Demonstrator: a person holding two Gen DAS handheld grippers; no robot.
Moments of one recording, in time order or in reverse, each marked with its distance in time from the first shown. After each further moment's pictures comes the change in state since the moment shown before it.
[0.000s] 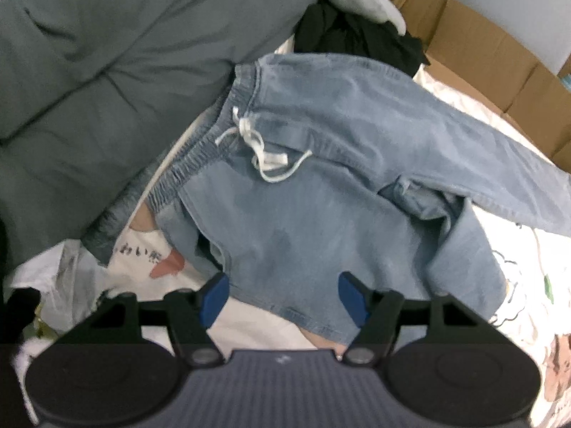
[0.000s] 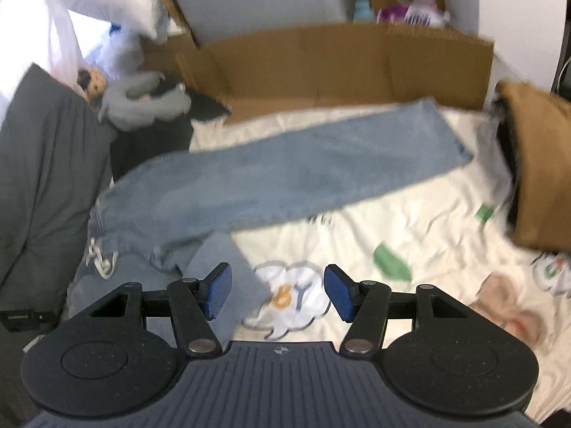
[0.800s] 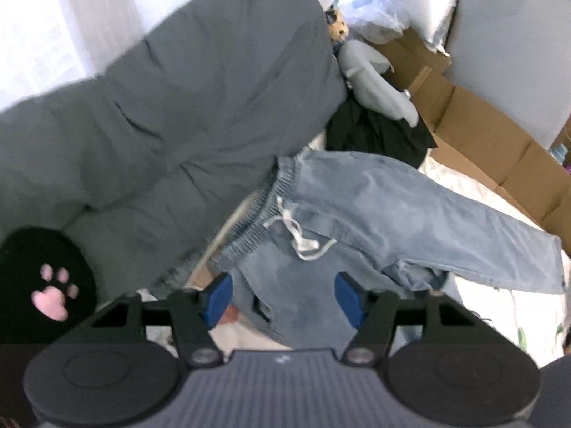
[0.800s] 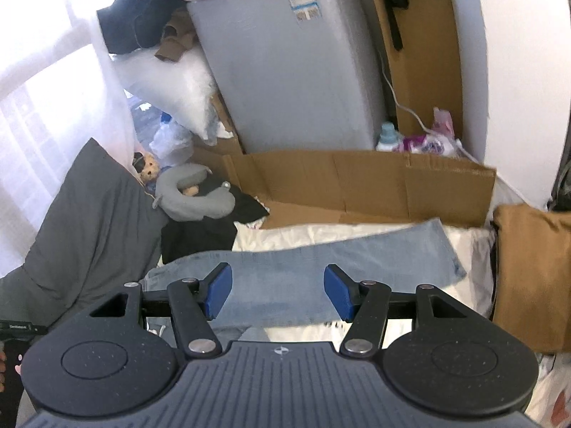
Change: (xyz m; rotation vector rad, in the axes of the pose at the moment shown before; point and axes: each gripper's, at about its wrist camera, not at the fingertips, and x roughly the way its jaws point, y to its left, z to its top) left arm -0.143 0.028 0.052 -0.059 -0.160 0.042; right arm -0.162 0.009 0.089 -0.084 -0.268 0.086
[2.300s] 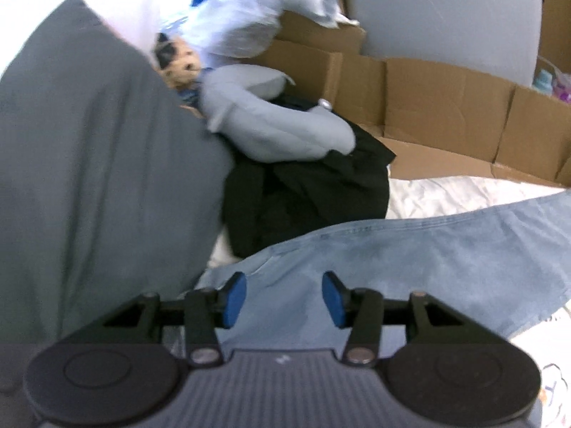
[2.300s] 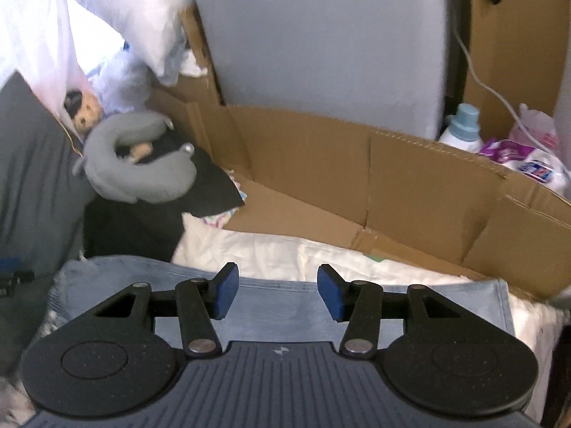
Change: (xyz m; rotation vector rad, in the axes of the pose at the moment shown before) left arm 0.192 -0.154 0.131 0.410 -0.152 -0.022; right arm 0.338 -0.013 0.091 -0.165 0.152 -0.019
